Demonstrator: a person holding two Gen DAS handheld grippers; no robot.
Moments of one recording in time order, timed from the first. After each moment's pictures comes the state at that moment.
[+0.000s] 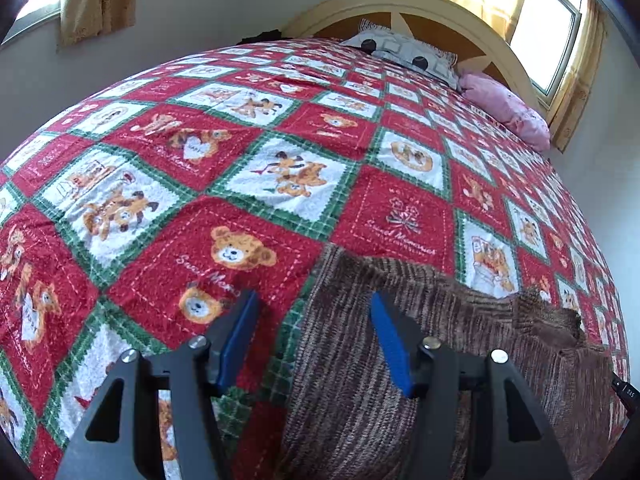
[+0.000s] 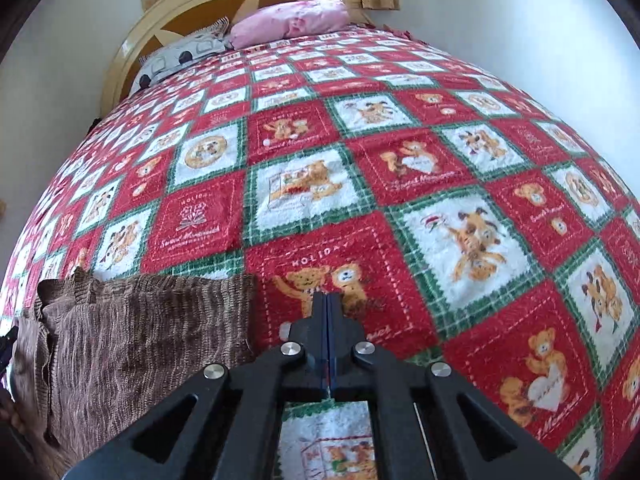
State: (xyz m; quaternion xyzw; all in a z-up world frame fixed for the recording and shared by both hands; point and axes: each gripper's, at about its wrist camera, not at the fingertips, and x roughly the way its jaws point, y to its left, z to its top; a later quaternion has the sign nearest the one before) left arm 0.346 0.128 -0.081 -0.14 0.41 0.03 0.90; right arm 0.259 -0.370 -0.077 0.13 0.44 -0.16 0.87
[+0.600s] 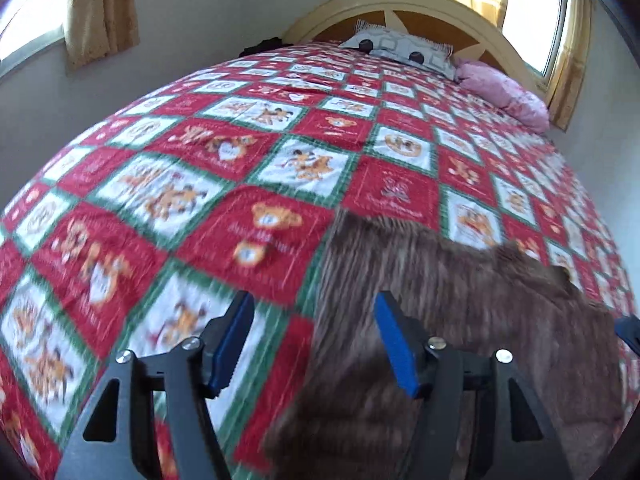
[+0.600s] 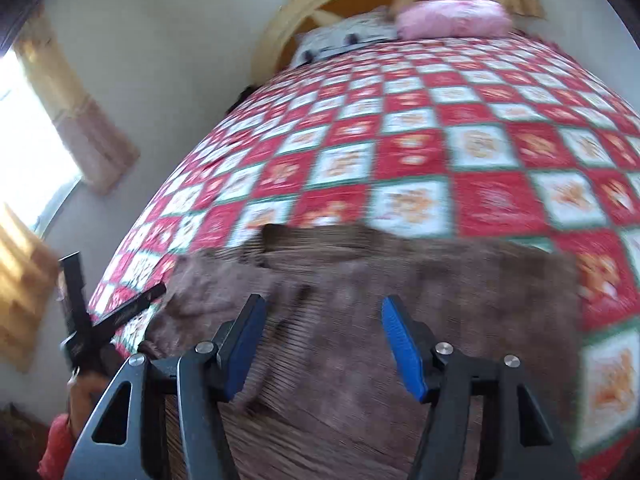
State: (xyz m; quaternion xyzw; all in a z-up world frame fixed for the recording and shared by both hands) left arm 0.281 0.129 -0.055 -0.10 0.41 0.04 0.90; right arm 0.269 -0.186 -0.026 0.13 0.43 0.12 0.89
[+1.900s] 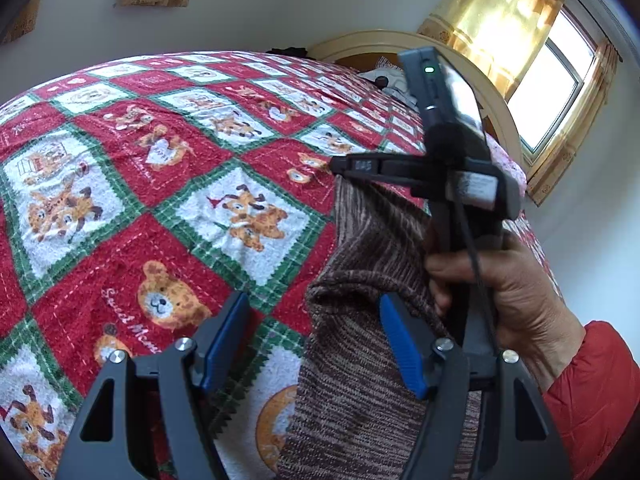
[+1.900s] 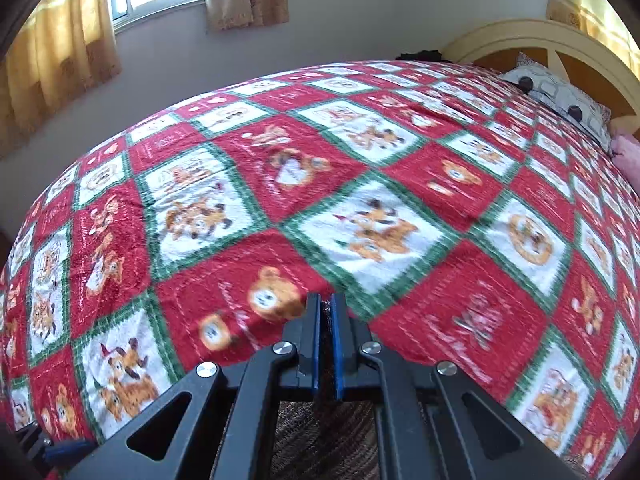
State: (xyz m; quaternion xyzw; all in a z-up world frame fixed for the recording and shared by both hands) left arm 0.197 0.158 -0.082 -0.24 0.35 0.02 0.90; right arm 0.398 0.122 -0.098 -0.16 0.41 0.31 0.84
